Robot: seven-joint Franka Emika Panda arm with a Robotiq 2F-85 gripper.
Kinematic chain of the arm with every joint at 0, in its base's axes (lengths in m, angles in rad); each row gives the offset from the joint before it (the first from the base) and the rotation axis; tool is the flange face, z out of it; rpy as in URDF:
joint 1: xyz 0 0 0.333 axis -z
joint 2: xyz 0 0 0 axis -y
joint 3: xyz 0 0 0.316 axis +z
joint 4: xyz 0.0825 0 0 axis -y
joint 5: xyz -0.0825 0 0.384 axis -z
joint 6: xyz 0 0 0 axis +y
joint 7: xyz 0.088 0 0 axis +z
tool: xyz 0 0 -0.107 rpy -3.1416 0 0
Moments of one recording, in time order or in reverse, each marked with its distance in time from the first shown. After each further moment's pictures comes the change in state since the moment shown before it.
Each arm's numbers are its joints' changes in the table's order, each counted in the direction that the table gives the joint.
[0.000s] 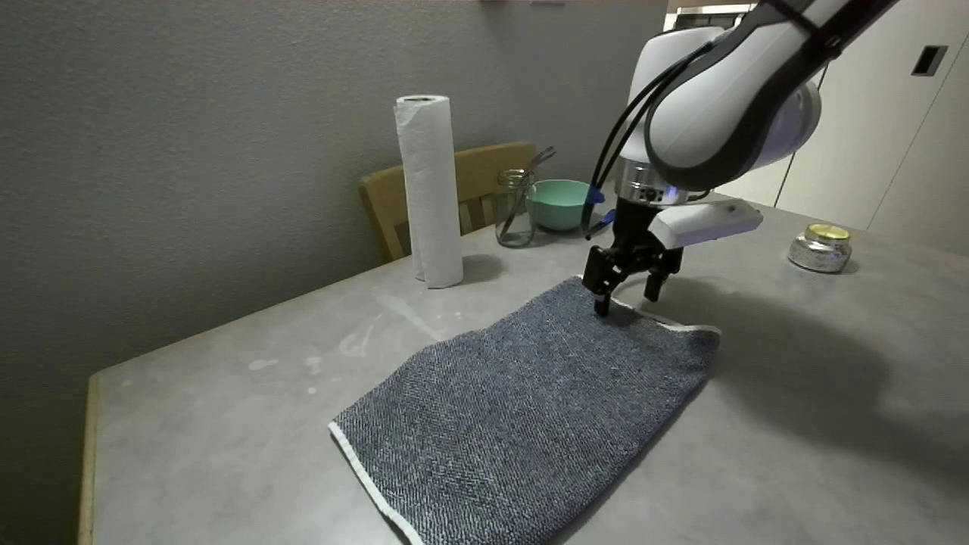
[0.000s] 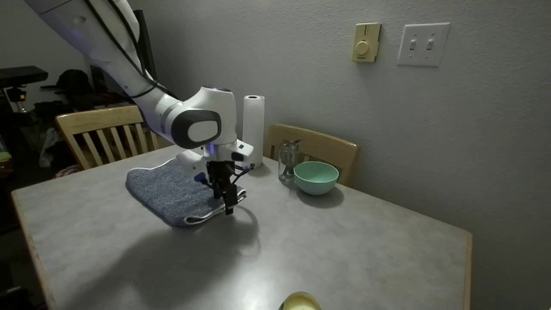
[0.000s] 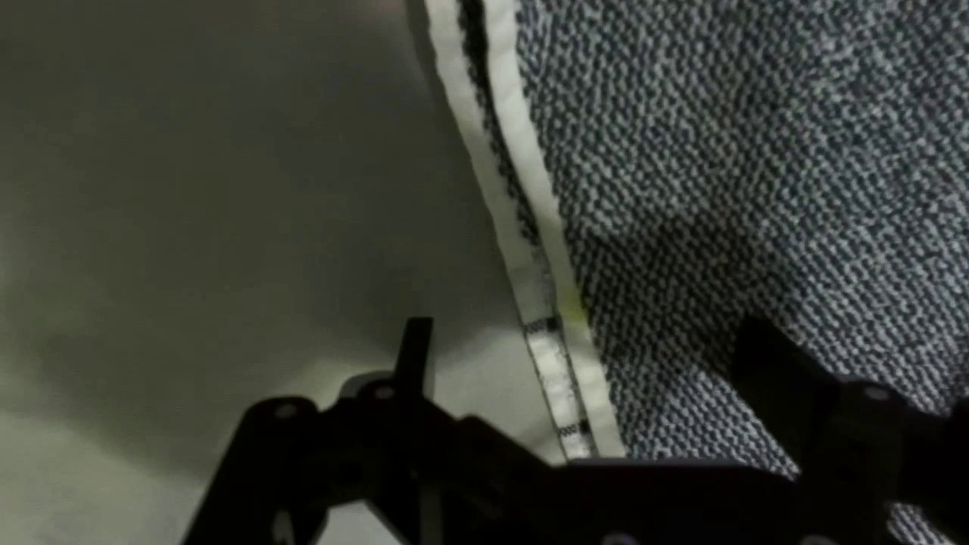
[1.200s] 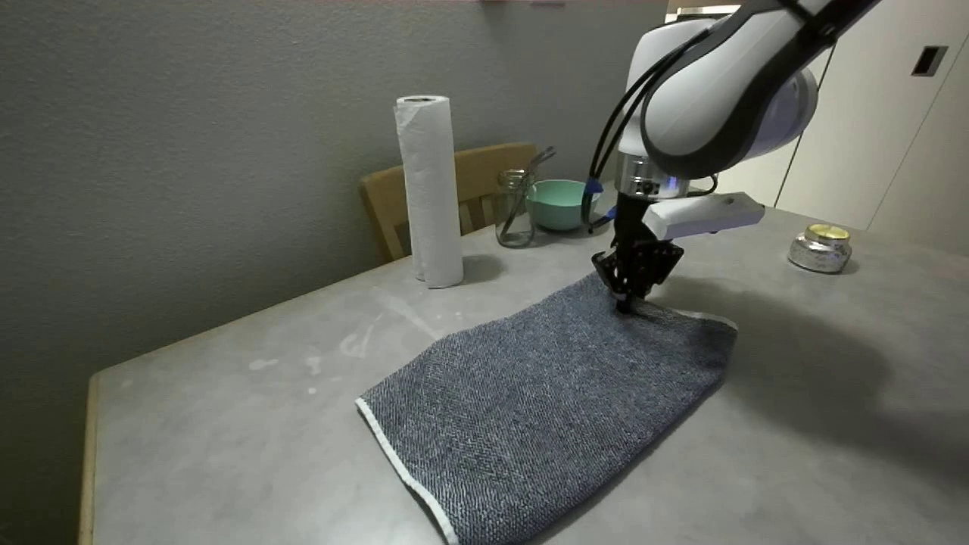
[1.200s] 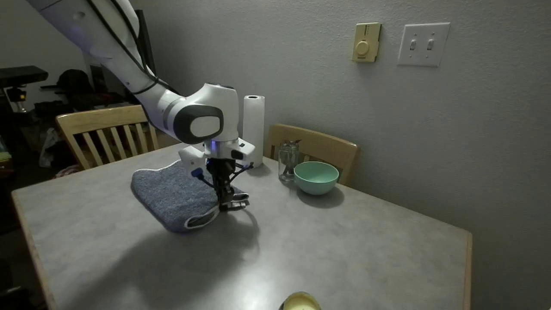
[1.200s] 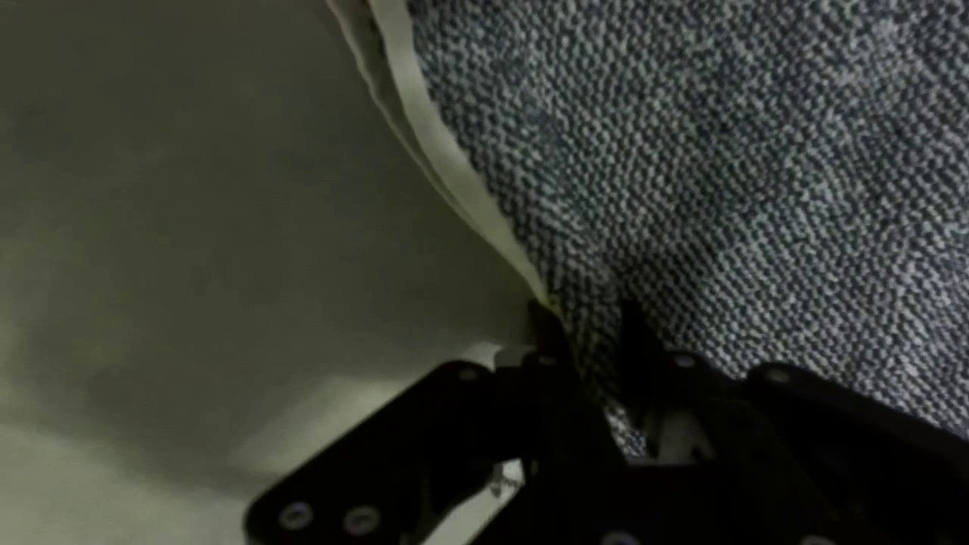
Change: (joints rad) arm -0.015 0.009 -0.021 0.018 -0.010 0.065 -0.080
